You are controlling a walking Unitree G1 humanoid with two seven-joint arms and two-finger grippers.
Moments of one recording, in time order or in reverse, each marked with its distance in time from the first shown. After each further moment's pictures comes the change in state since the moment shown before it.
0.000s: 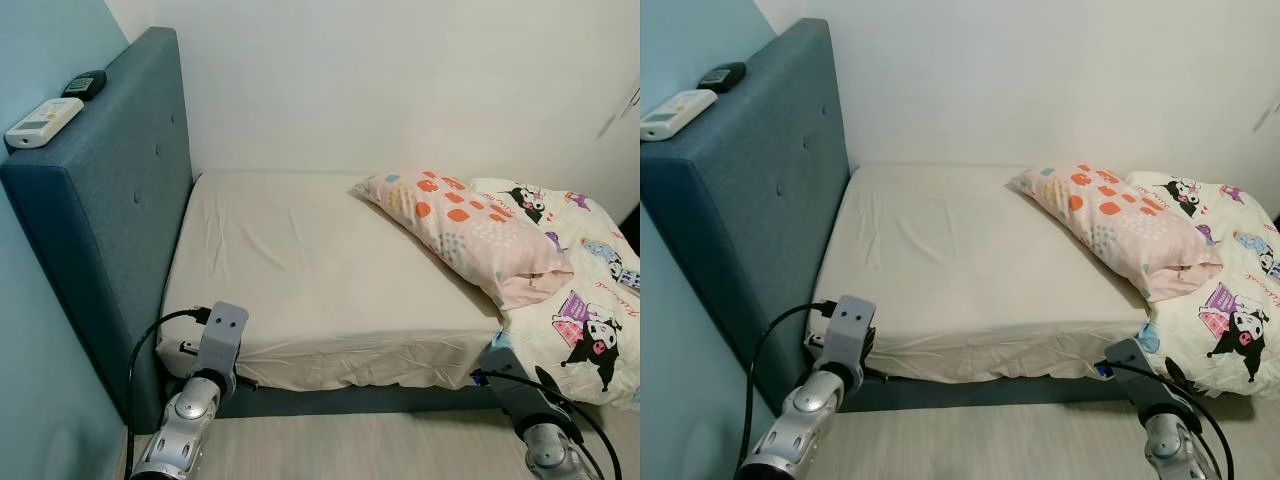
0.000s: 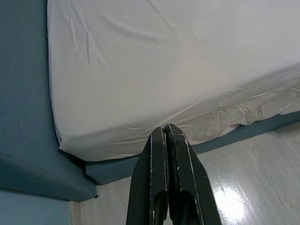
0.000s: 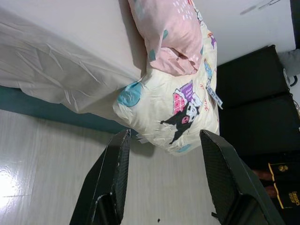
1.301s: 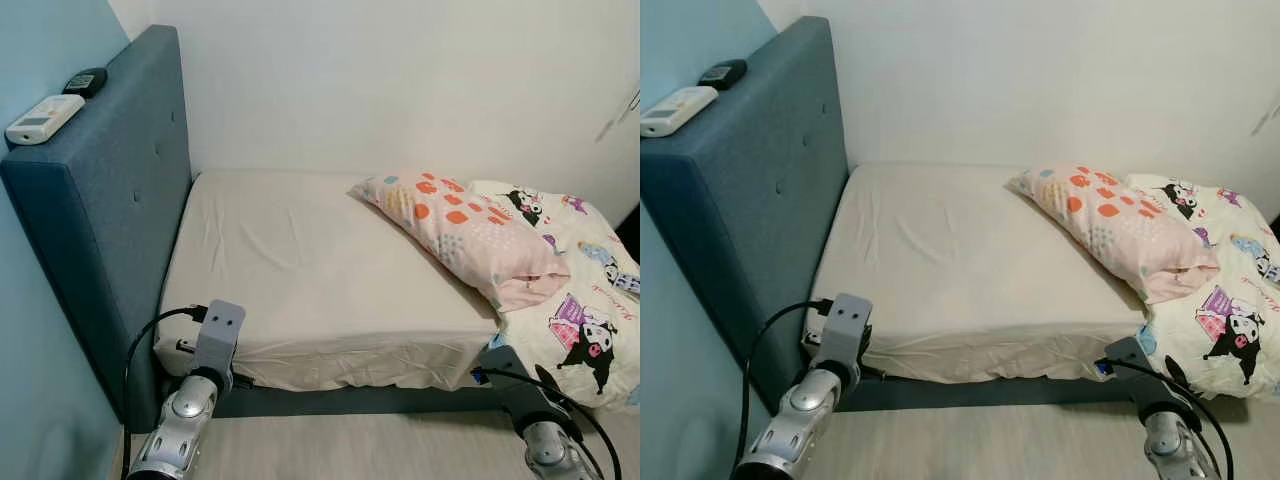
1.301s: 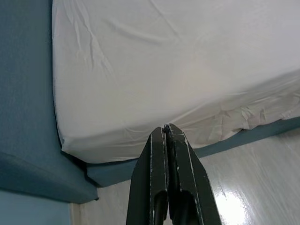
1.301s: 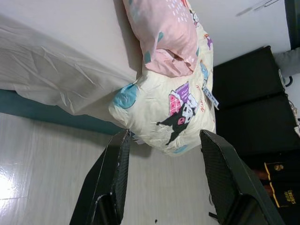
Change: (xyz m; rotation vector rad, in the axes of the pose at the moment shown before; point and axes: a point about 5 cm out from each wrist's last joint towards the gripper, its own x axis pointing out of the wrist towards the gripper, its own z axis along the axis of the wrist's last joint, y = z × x) left arm 0.000 0.005 0.004 0.007 -0.015 0.020; right arm 0.001 -0.001 0.002 0.012 0.000 -0.003
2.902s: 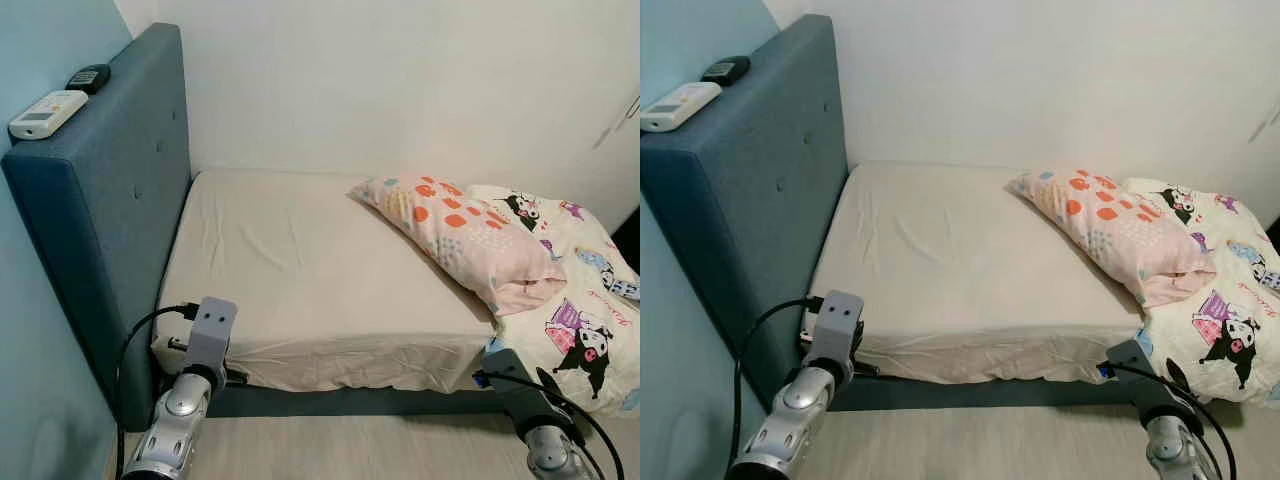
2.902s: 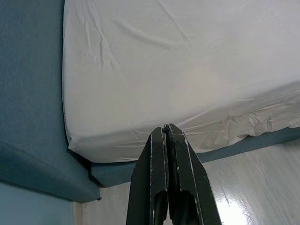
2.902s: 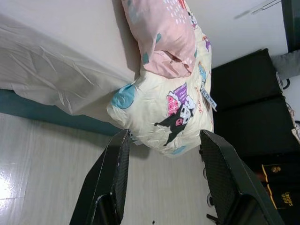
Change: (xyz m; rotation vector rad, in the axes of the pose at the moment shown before) left arm -0.001 0.007 0.001 -0.004 -0.005 0.032; right arm -0.003 0.000 -0.005 0.003 -0.004 0.003
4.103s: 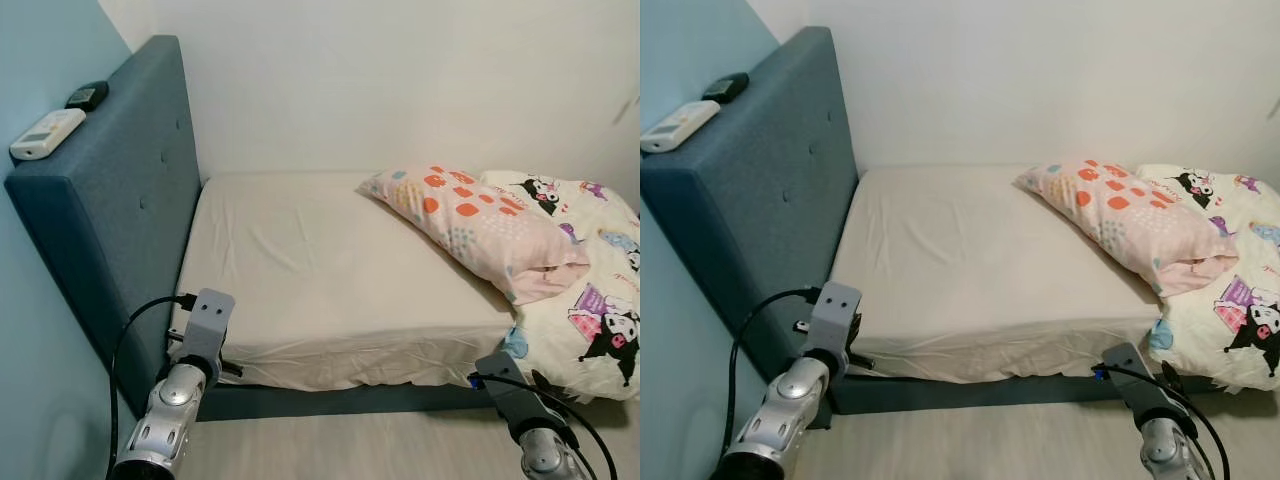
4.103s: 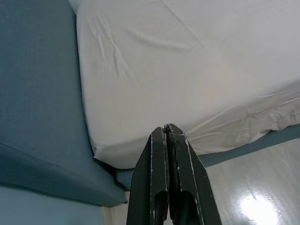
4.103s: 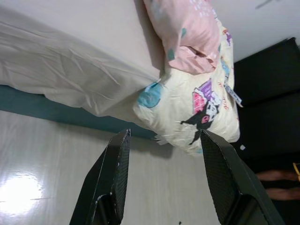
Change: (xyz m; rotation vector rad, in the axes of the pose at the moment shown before) left arm 0.006 0.011 0.010 0.039 -0.019 -0.024; right arm -0.002 0.009 0.002 0.006 0.006 -0.001
